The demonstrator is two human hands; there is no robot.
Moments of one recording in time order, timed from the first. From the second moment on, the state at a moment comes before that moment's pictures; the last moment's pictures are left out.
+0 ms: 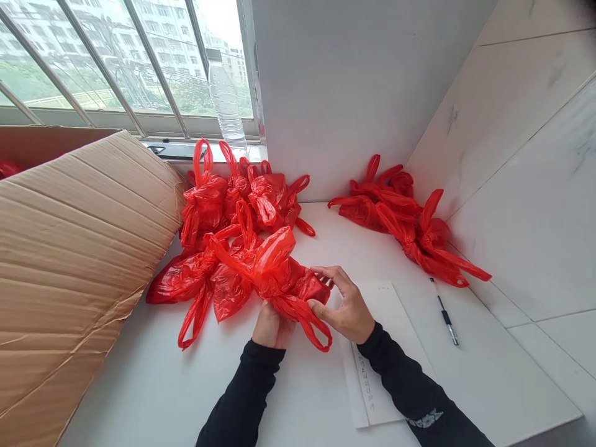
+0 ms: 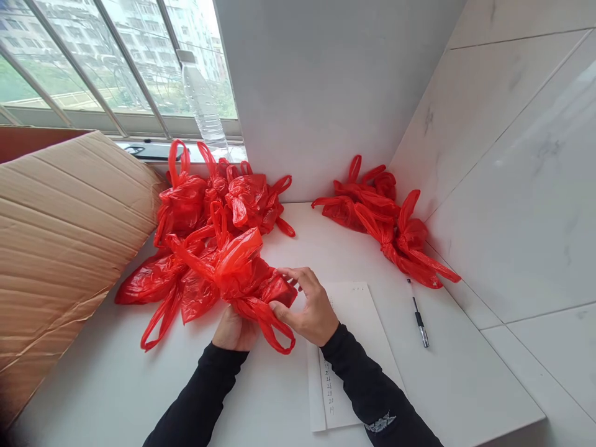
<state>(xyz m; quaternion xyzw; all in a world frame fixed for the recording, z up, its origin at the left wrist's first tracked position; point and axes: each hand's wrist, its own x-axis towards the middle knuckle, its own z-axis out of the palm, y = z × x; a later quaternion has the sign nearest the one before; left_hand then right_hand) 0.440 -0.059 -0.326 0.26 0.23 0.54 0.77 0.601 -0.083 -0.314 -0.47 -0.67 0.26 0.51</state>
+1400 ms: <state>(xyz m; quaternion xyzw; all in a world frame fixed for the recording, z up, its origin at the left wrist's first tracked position) 0.447 -0.063 -0.332 0.44 0.36 0.56 0.60 0.603 -0.077 -0.320 -0.45 -0.54 0.45 0.55</state>
